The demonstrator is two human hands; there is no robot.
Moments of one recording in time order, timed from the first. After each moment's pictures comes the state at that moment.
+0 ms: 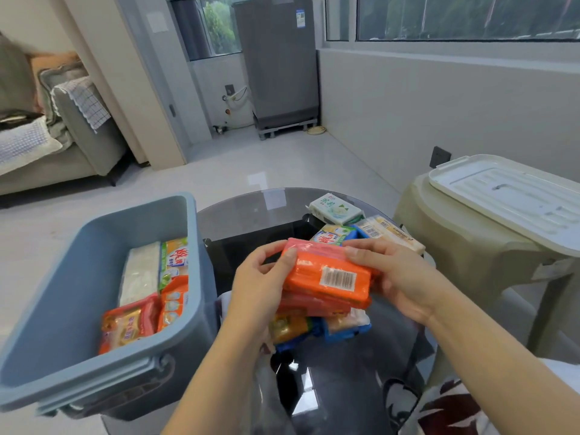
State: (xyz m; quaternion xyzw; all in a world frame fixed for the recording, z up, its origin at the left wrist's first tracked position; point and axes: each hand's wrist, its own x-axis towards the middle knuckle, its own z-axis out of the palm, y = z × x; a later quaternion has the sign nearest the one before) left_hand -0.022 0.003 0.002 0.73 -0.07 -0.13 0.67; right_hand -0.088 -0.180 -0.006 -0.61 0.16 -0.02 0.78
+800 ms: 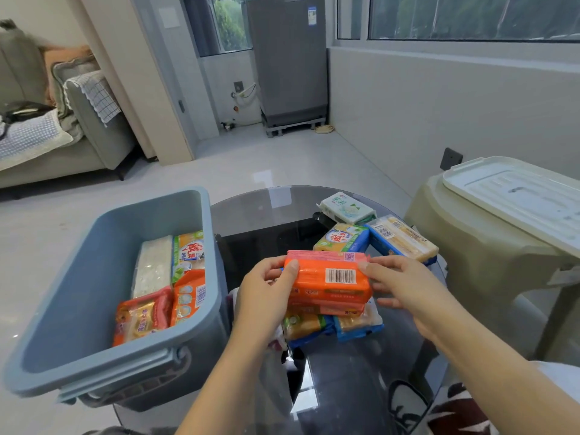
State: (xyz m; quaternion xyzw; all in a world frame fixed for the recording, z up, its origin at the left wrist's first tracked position) left_hand -0.015 0.017 -0.023 0.80 -0.07 -0.10 0.58; right_hand -0.090 -0.167 -0.022 -0.68 0.27 -0.05 0.68
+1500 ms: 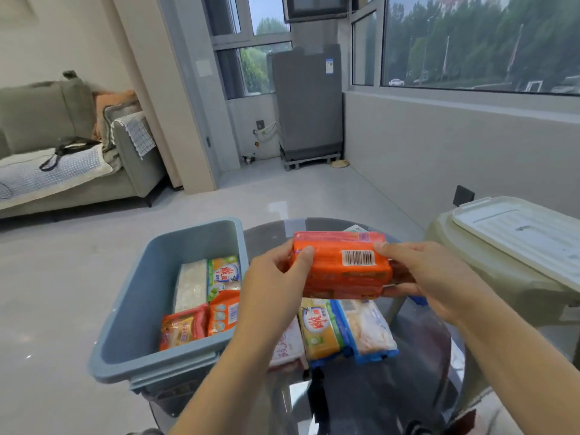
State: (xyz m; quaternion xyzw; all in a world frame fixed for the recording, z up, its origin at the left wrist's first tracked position) left_hand -0.042 0.038 0.064 0.79 -0.18 0.00 0.59; right_hand -0.094 -0.157 0.061 -0.71 0.16 -0.08 0.68
